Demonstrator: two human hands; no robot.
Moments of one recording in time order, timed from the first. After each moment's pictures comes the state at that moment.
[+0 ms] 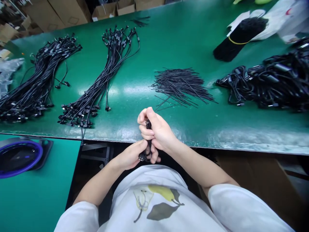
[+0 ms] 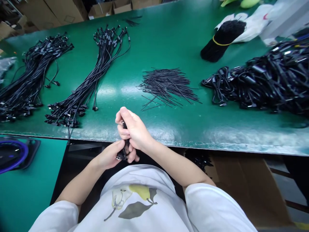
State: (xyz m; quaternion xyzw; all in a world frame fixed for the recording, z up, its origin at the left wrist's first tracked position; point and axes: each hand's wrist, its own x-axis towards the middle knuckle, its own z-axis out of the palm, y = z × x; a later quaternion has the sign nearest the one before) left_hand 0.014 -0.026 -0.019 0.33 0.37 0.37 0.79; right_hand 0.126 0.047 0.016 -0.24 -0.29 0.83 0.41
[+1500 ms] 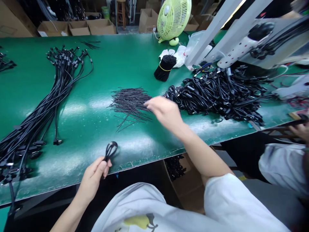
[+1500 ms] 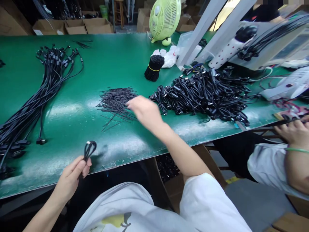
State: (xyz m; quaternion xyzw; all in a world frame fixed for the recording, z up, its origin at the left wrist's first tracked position) left_hand 0.006 0.000 -0.040 0.49 0.57 0.31 0.58; right_hand 0.297 0.141 0.005 -0.45 -0.82 0.14 0.32
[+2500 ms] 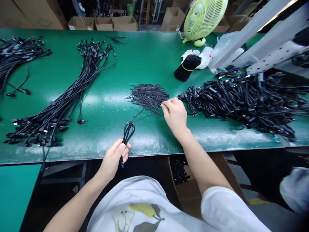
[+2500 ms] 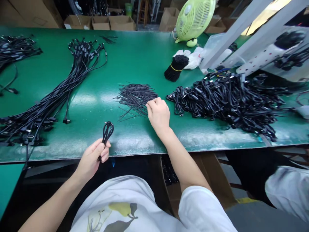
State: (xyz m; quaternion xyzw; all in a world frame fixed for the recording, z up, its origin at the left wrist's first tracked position) left_hand 0.033 -0.008 -0.021 0.32 0.48 0.44 0.68; right_hand 0.277 0.140 -0.037 -0.59 -0.75 -0.07 0.28
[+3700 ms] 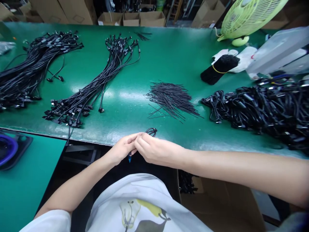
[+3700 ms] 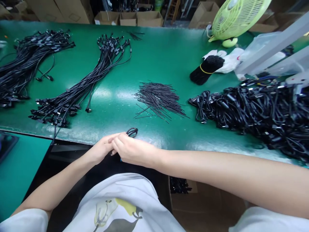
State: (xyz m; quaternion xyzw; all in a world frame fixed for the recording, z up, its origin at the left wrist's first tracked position) left_hand 0.014 -0.002 -0.017 0.41 0.47 0.36 0.69; right_hand 0.185 0.046 0.027 0.04 -0.95 -0.29 0.05
